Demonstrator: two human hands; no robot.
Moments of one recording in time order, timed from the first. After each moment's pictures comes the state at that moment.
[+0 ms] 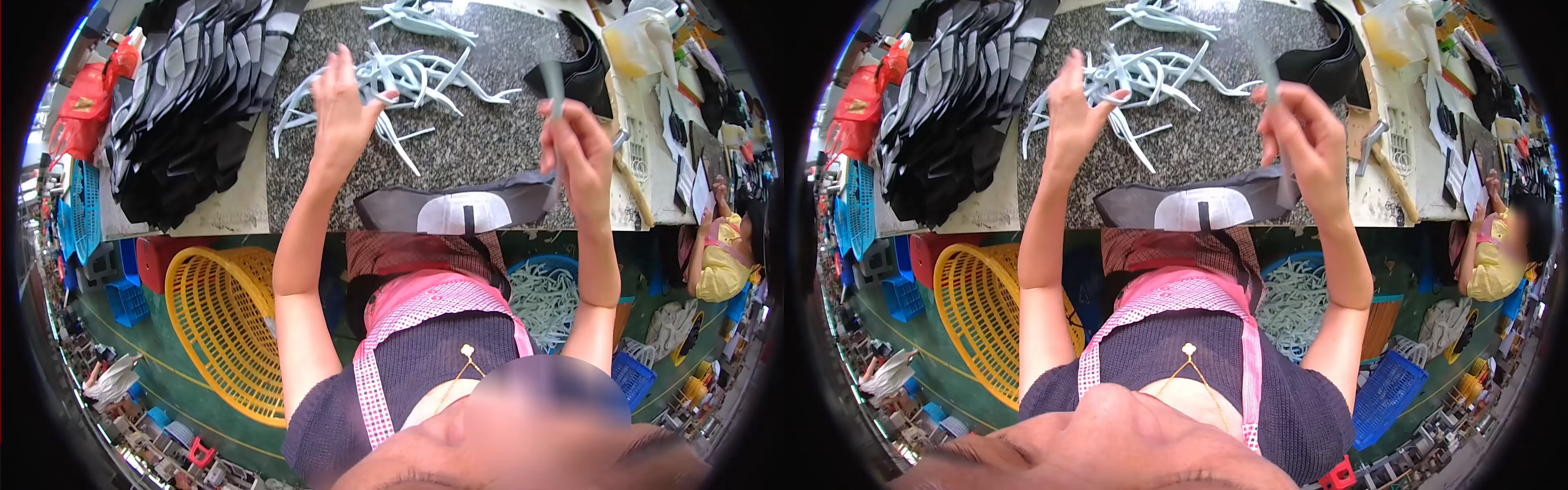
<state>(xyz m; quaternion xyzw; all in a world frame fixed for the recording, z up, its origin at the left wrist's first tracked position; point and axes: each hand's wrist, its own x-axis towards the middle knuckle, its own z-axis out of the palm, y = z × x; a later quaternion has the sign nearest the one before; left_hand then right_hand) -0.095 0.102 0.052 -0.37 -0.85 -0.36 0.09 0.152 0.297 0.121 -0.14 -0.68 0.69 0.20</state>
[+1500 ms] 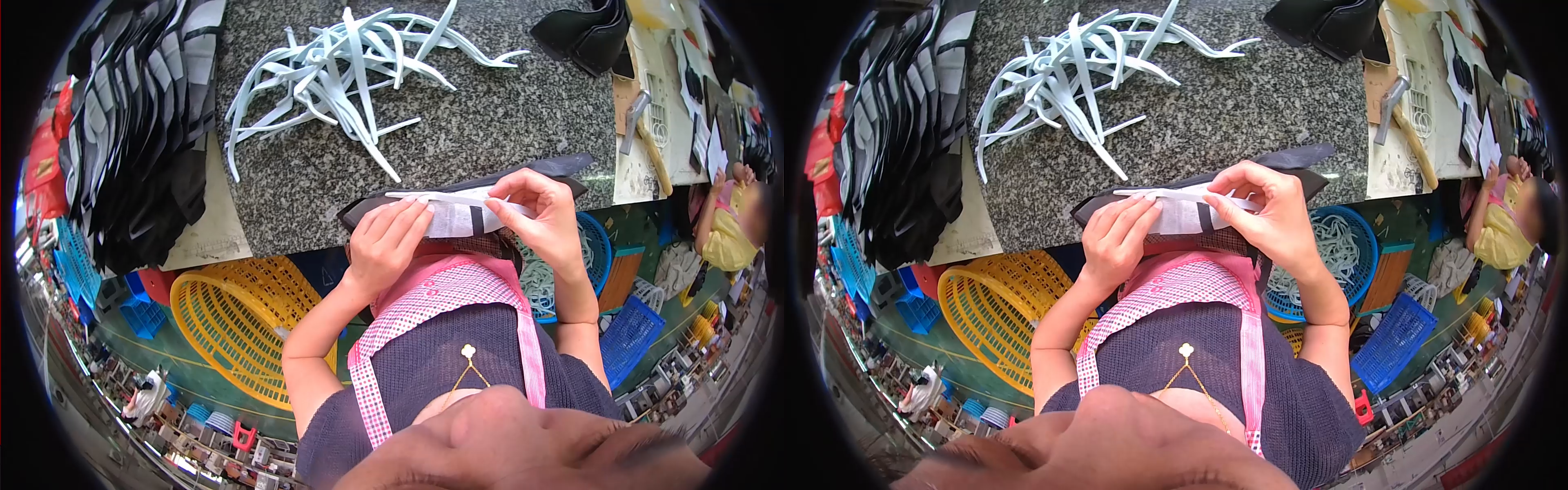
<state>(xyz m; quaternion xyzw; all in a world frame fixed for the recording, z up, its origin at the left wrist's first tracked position) 0.036 0.022 0.000 -0.61 -0.74 -0.28 -0.01 0.181 0.233 0.066 -0.35 -0.72 0.60 0.02</state>
